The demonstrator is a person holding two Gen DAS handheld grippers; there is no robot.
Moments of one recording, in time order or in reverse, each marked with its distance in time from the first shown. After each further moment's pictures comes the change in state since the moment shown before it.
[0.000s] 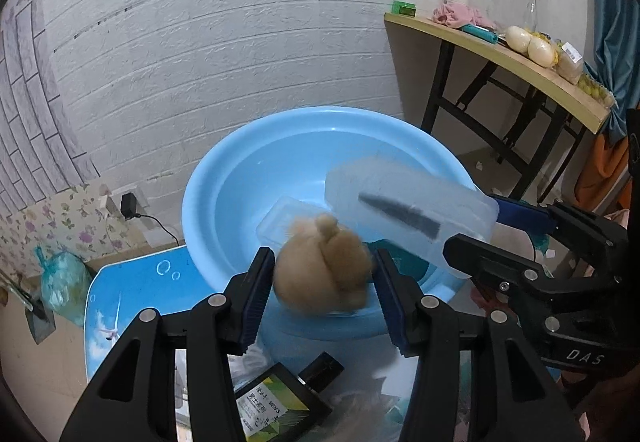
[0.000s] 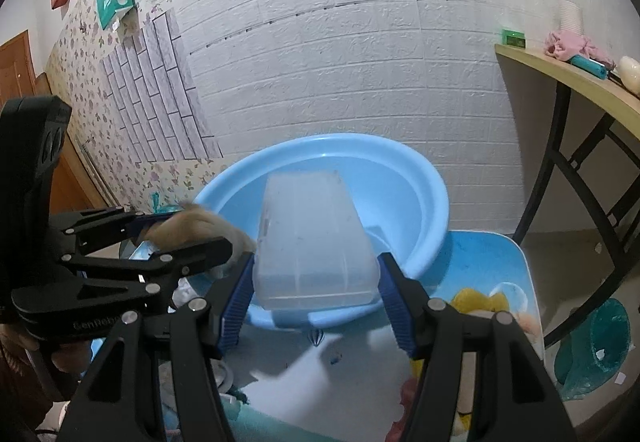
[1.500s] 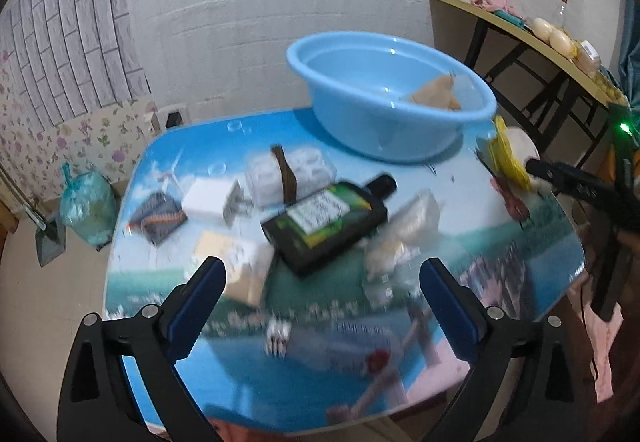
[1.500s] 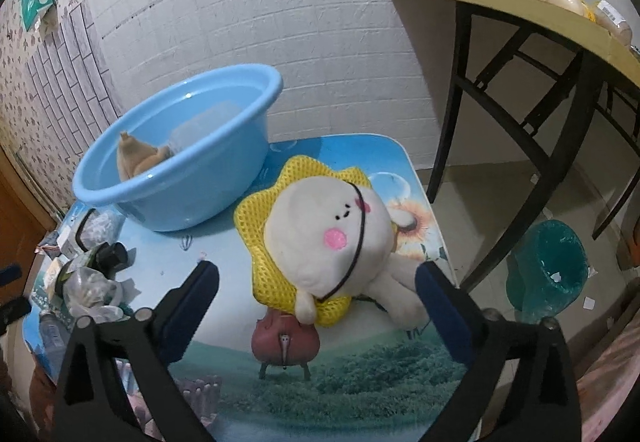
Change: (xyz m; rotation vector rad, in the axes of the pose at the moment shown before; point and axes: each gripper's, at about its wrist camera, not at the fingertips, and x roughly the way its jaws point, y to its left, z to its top) left arm -0.070 0.034 -0.133 -0.146 0.100 0.061; right arm -0.026 -0.072 -0.069 0.139 0.124 -0.265
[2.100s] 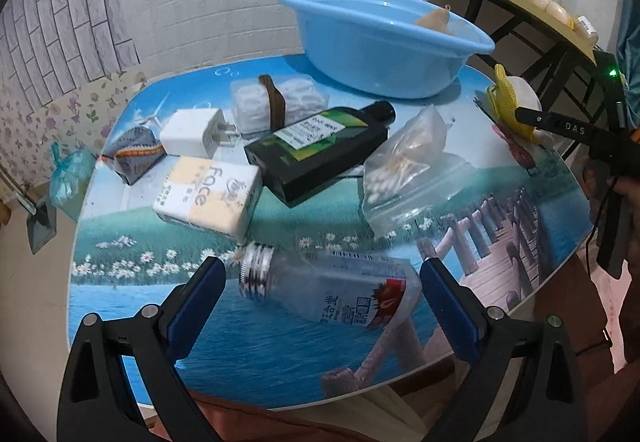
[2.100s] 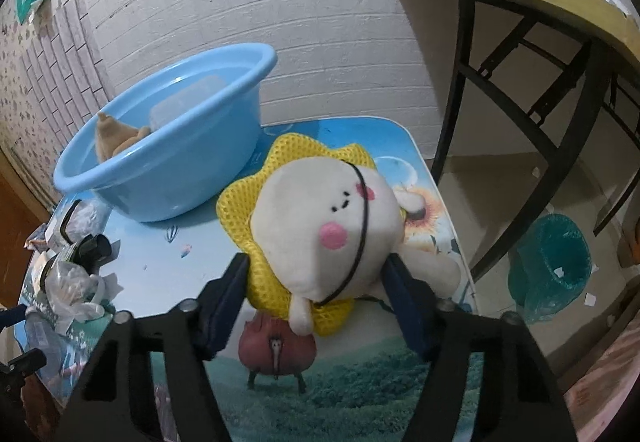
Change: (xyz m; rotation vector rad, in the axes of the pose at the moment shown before) left arm 0.025 0.001 -0.040 0.009 0.075 -0.023; right arm 0.016 -0.002 -0.006 -0.003 0.035 0.004
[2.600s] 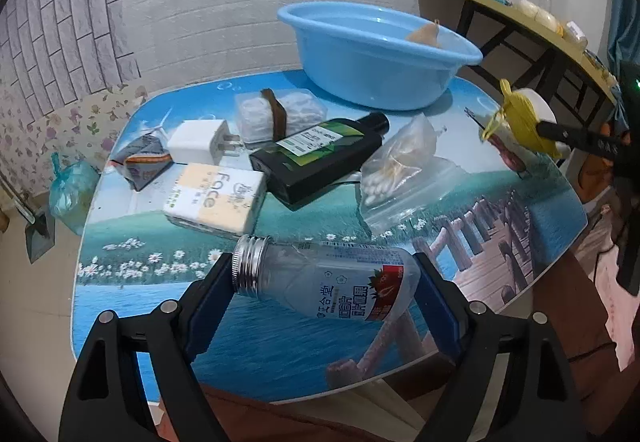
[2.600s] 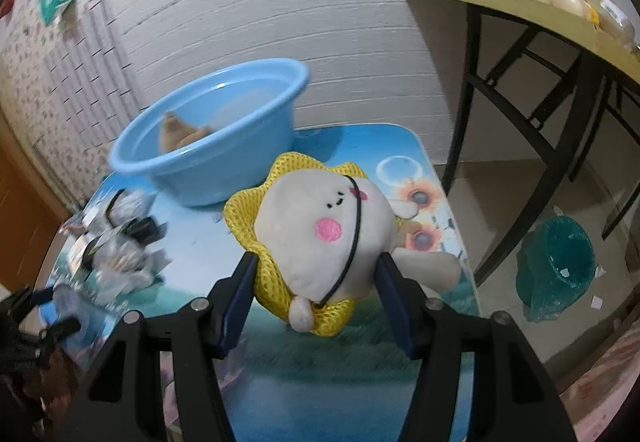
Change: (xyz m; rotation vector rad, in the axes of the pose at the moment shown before) left arm -0.015 0.006 -0.007 0.008 -0.074 -0.003; right arm -0.050 0.014 -0.021 -0.027 -0.026 0.072
